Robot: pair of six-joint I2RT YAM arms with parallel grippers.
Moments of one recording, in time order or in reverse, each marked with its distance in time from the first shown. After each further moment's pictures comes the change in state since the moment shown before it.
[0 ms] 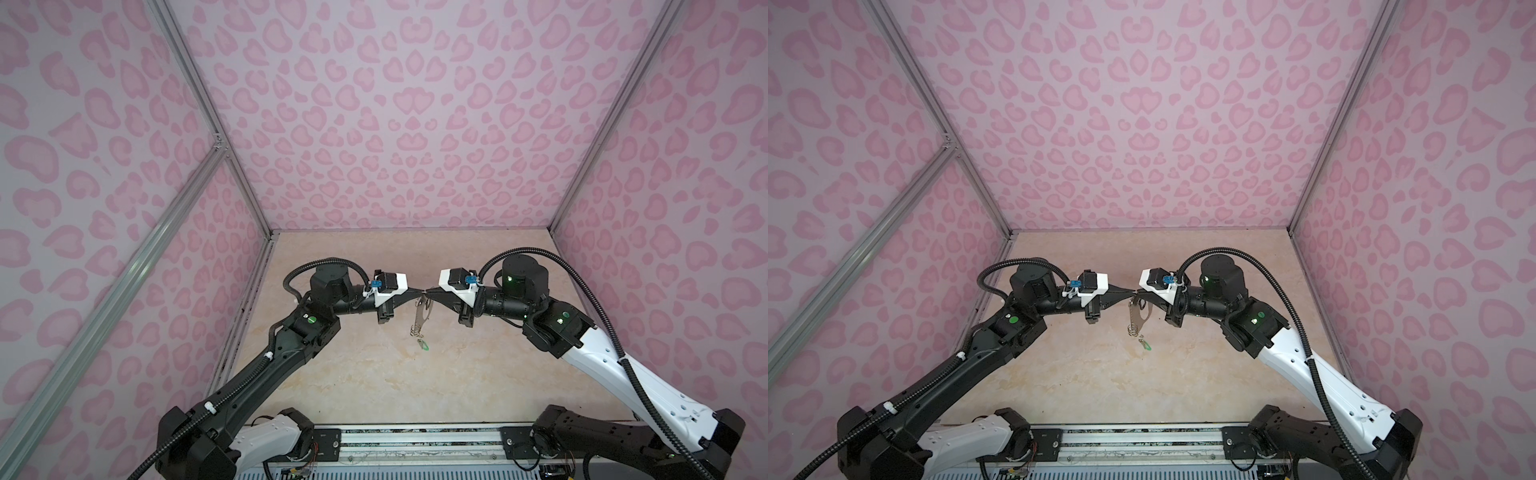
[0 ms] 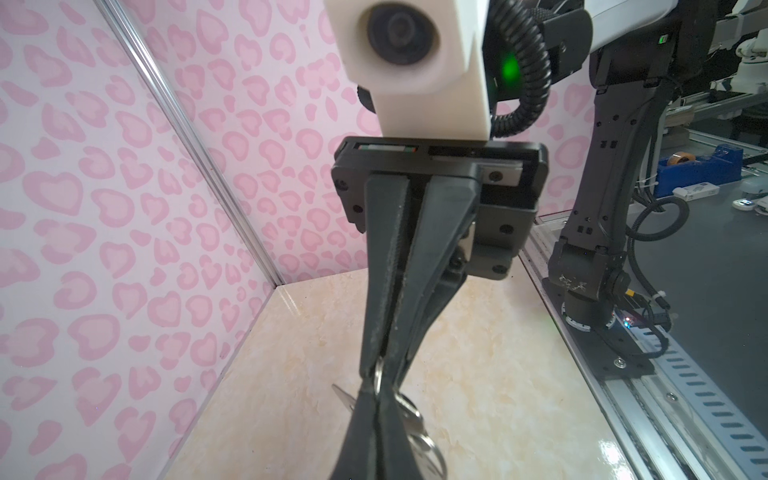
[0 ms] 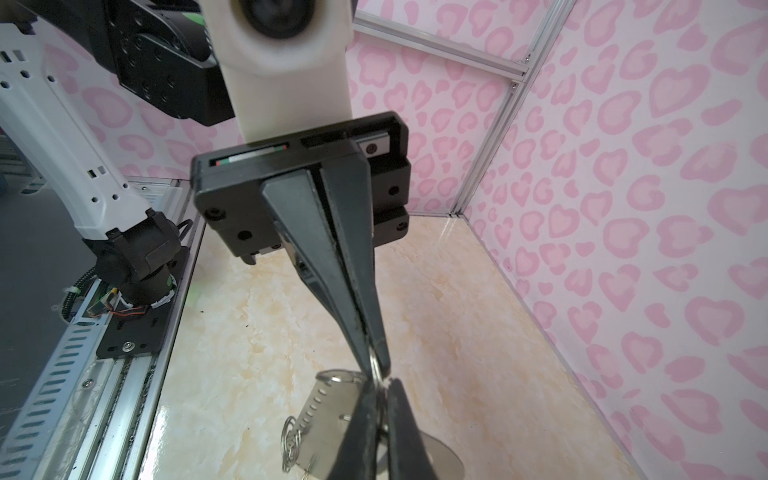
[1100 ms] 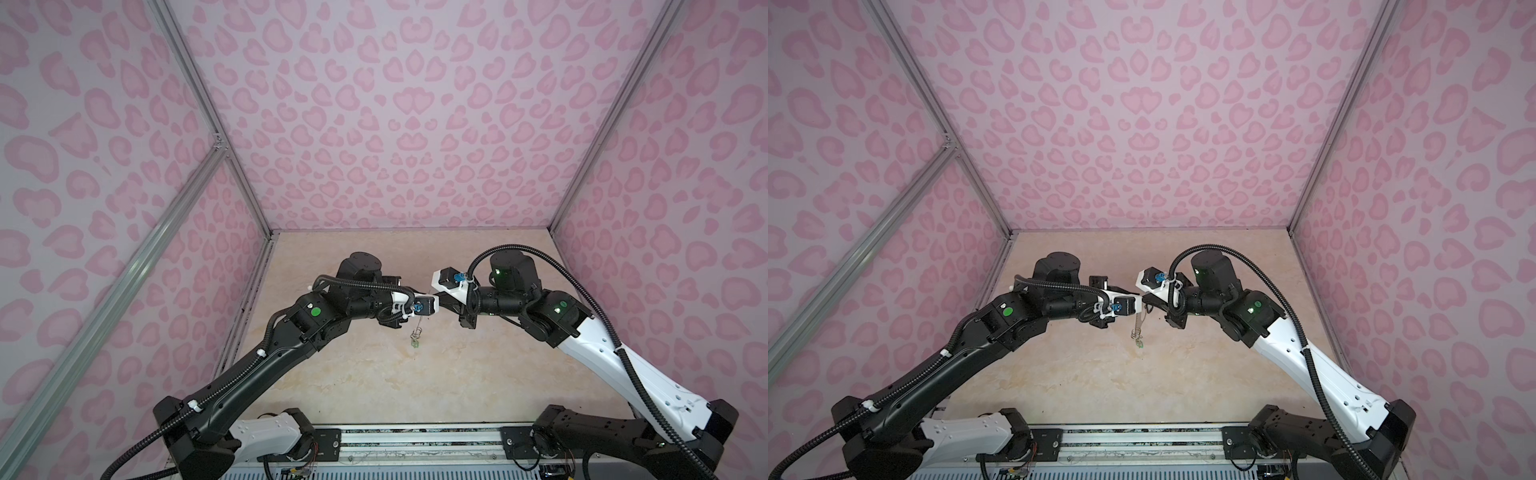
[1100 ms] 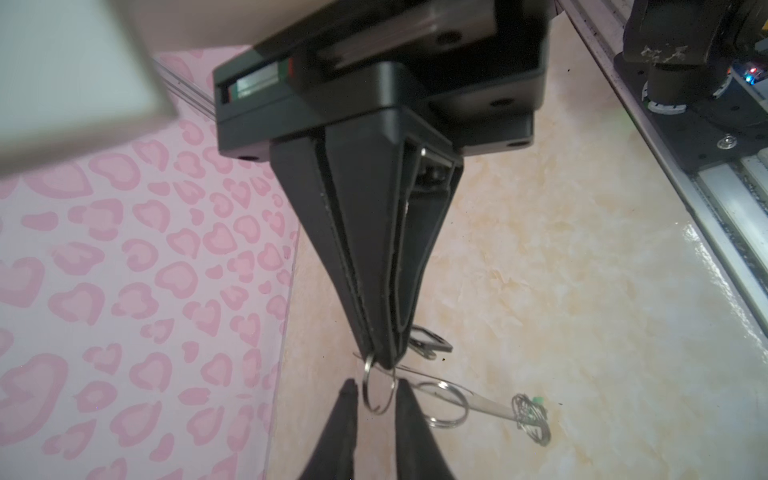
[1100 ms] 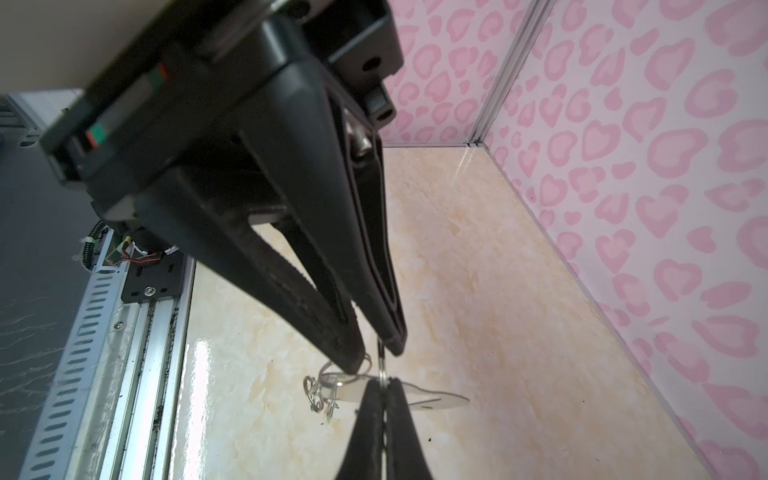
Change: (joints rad) left arm -0.208 0.073 0.330 -0.666 -0.553 0.552; right arm -0.001 0.066 0.104 -0.255 0.057 -0.041
